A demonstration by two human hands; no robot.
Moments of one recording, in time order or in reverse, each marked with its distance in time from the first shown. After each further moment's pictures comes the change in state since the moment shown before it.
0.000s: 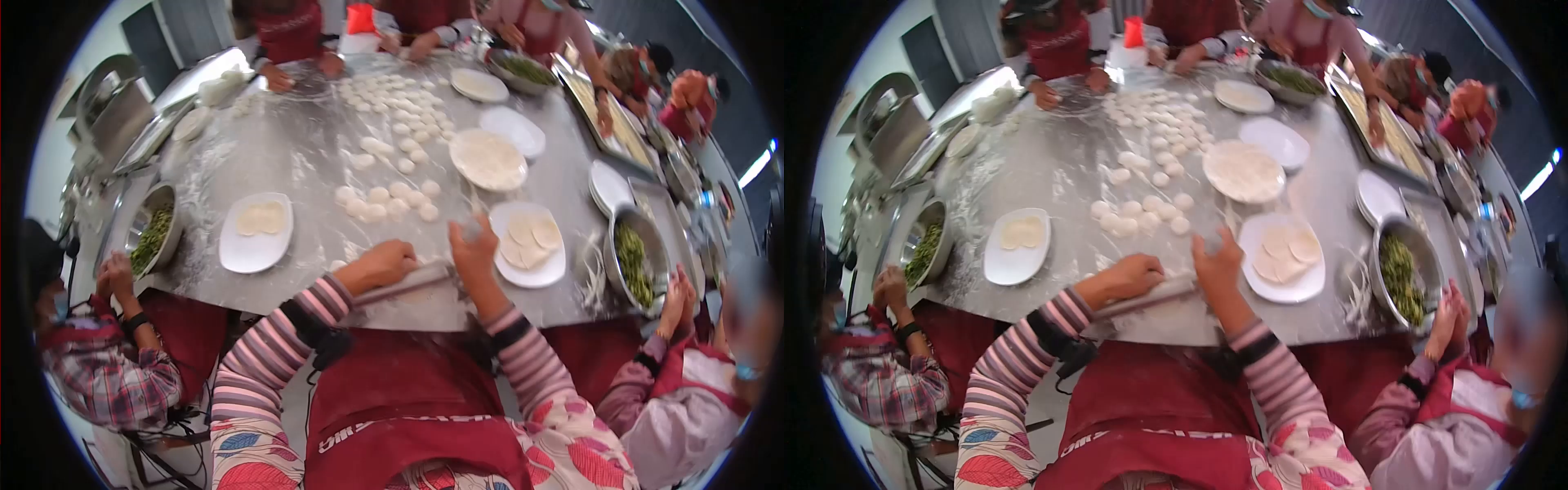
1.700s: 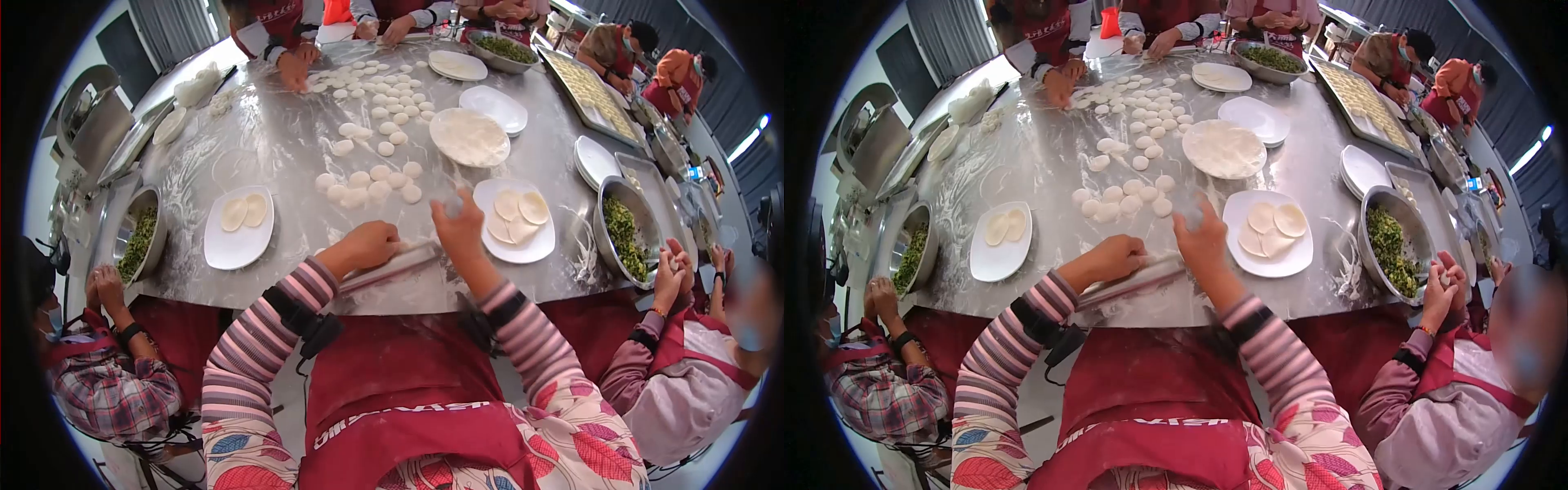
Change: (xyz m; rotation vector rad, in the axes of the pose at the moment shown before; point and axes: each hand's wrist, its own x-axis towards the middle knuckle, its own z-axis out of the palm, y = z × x) left_hand -0.001 0.005 -0.012 0.133 -0.019 0.009; right_hand 0.007 -0.019 -0.007 0.125 0.019 -0.050
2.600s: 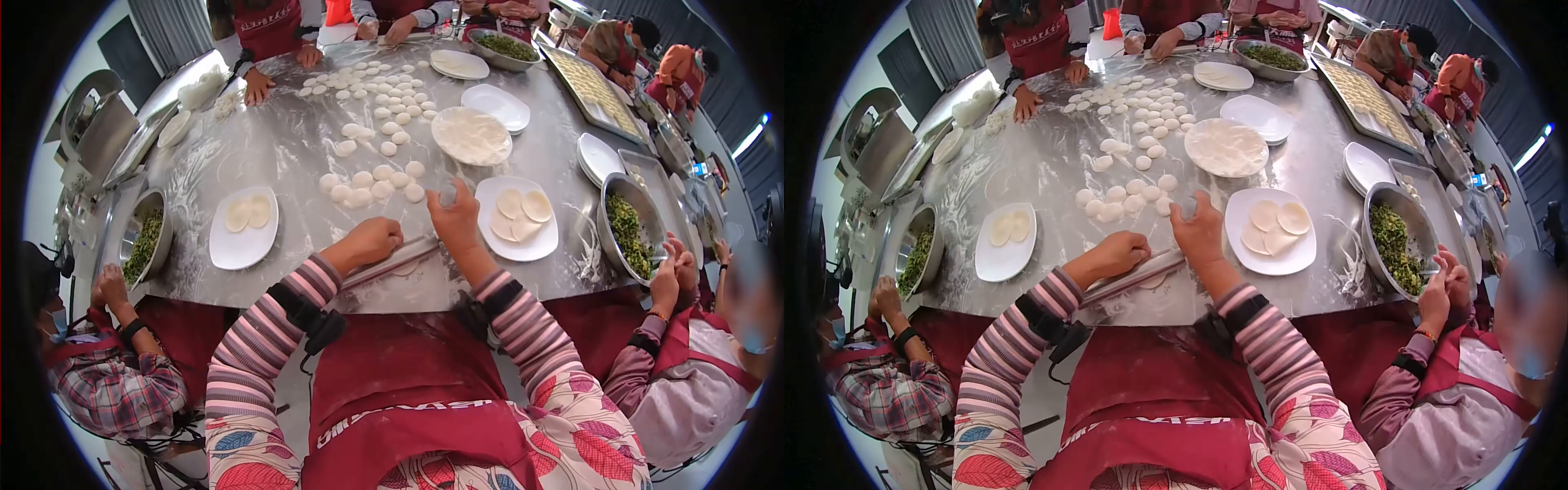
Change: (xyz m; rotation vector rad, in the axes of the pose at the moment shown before) left_hand 0.003 -0.004 0.002 -0.075 -0.018 -0.002; right_hand 0.001 0.009 0.007 -0.022 -0.008 -0.033
